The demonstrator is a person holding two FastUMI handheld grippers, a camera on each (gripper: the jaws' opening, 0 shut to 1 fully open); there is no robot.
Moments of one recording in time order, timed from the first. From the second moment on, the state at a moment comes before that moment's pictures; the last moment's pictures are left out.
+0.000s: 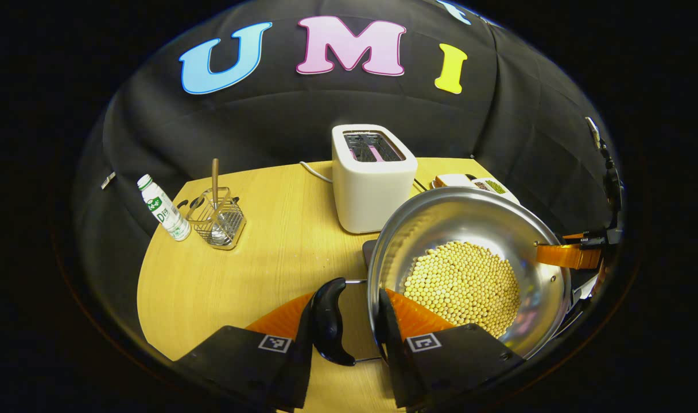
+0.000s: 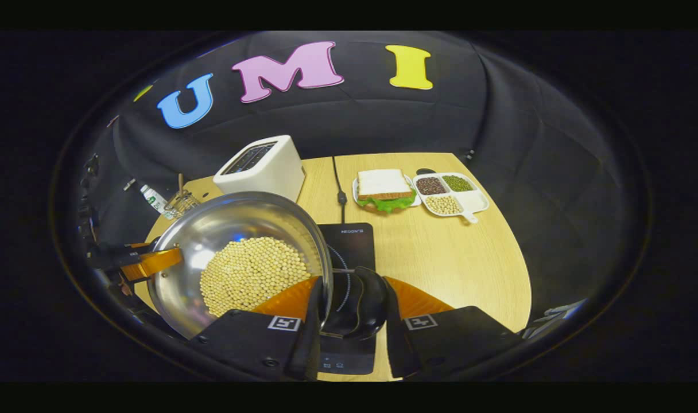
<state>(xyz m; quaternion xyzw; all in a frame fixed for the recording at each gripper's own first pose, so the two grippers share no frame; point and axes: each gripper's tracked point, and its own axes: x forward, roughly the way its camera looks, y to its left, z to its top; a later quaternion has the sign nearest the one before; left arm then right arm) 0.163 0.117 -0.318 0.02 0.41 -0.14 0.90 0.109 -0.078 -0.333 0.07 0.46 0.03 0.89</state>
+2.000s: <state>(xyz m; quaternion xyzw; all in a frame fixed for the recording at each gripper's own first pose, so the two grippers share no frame) 0.166 0.108 -0.326 0.03 0.41 -0.14 0.90 0.126 -0.087 -0.364 0.11 0.46 0.02 0.88</state>
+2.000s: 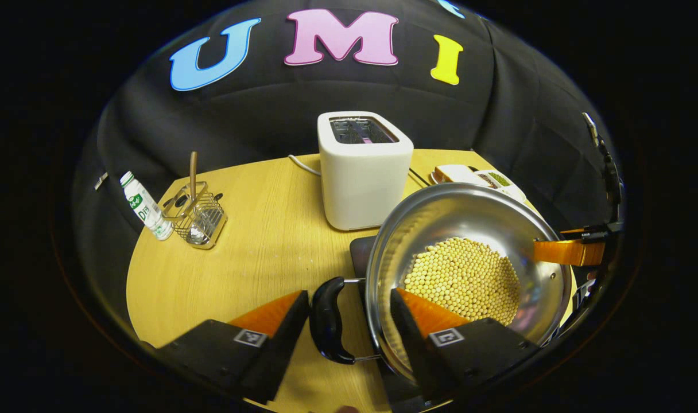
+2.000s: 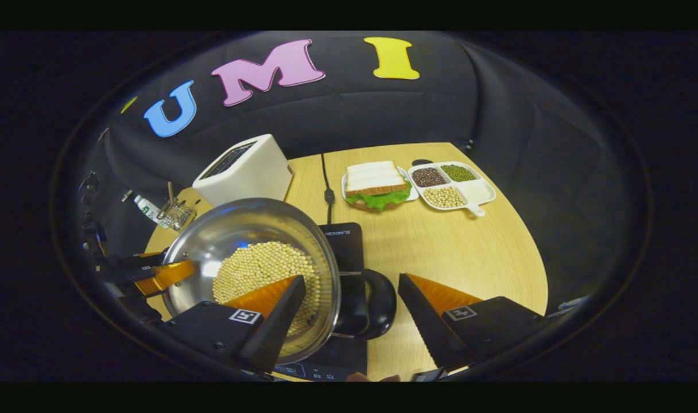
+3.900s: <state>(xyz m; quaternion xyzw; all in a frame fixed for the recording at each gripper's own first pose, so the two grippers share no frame) 0.058 0.177 -0.038 -0.03 0.06 -0.10 0.99 0.015 -0.033 -0.015 0.05 0.03 -0.02 1.00</state>
